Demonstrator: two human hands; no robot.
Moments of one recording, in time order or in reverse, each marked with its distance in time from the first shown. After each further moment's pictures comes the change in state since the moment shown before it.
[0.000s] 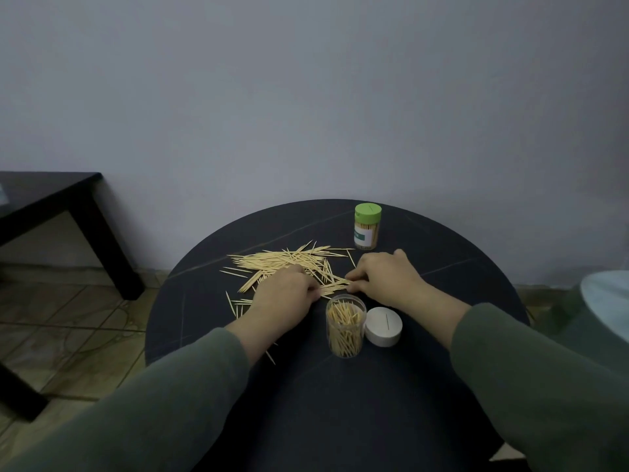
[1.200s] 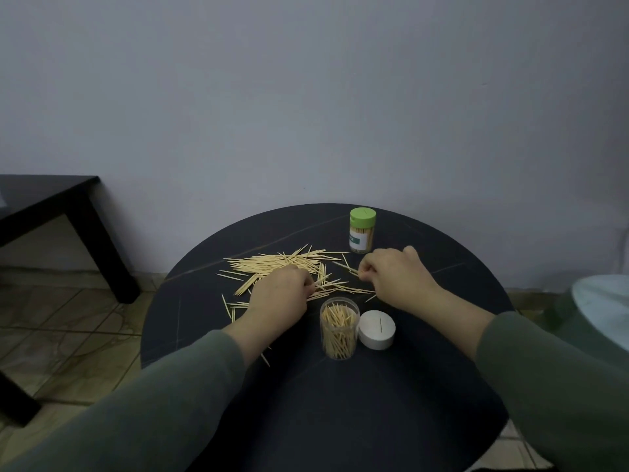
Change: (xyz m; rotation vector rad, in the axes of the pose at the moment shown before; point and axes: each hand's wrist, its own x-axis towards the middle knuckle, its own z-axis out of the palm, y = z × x) left_hand -0.001 0.008 -0.005 -0.101 0.131 -0.059; right_hand -0.026 0.007 -0.013 0.073 0.167 0.039
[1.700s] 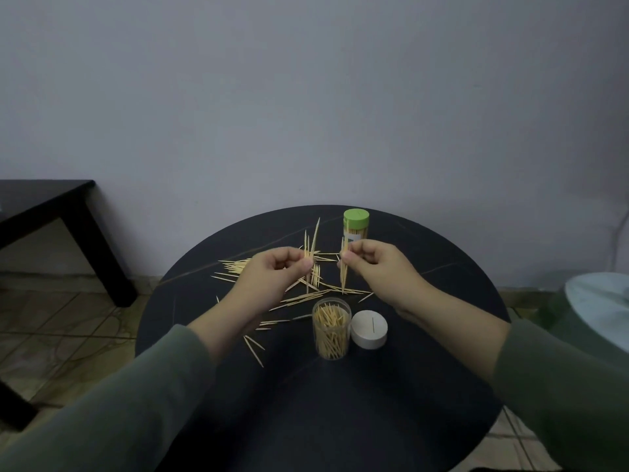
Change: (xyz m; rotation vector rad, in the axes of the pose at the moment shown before) left_hand -0.022 0.011 -0.044 -1.101 -0.040 -0.125; right_hand -0.024 -0.025 -0.019 1.076 0.097 0.126
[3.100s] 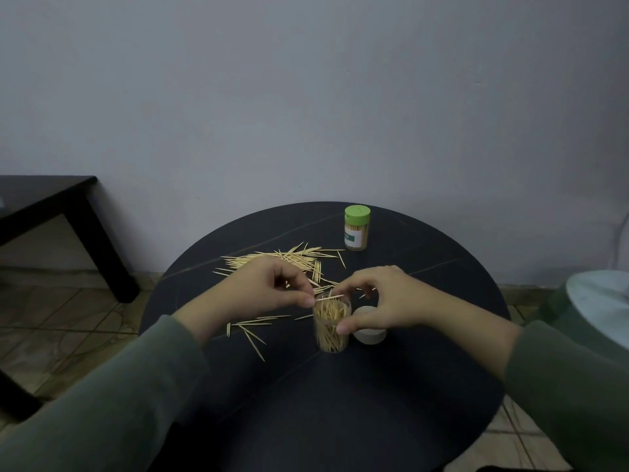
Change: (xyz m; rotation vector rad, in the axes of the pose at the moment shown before) left_hand -0.003 0.005 -0.024 0.563 -0.346 0.177; right_hand -0.017 -0.004 -0.017 -0.711 -0.470 -0.084
